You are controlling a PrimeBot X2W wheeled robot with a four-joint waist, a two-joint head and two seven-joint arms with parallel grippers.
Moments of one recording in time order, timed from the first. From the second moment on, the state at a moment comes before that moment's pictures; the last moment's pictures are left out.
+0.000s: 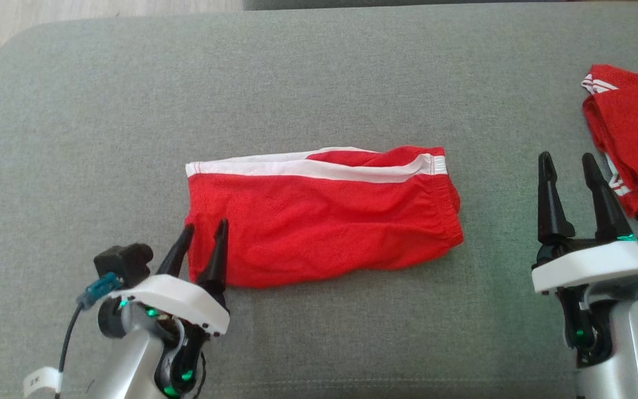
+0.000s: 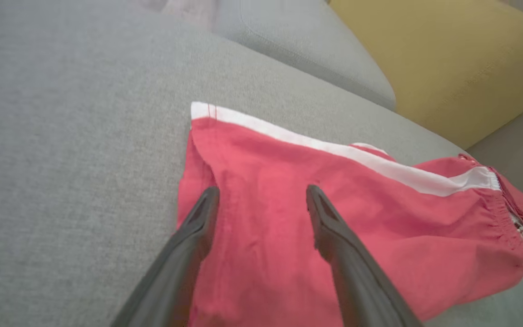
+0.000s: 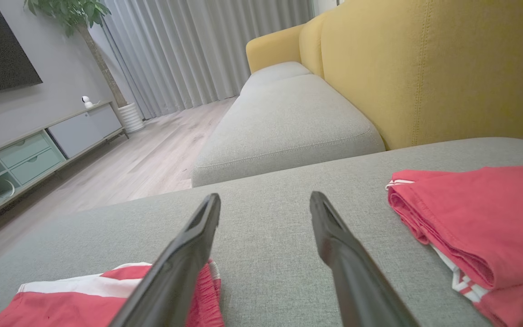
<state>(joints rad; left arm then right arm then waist) -0.20 0.15 -0.40 0.38 -0.66 0.00 -0.16 -0.13 -0.05 -0.05 0.04 0.29 0.12 0.01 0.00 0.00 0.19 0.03</state>
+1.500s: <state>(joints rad) -0.13 0.06 -0.26 0.17 -0.40 0.04 -0.25 -0.27 -0.08 0.06 0.54 0.20 0.12 0.30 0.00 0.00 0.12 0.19</state>
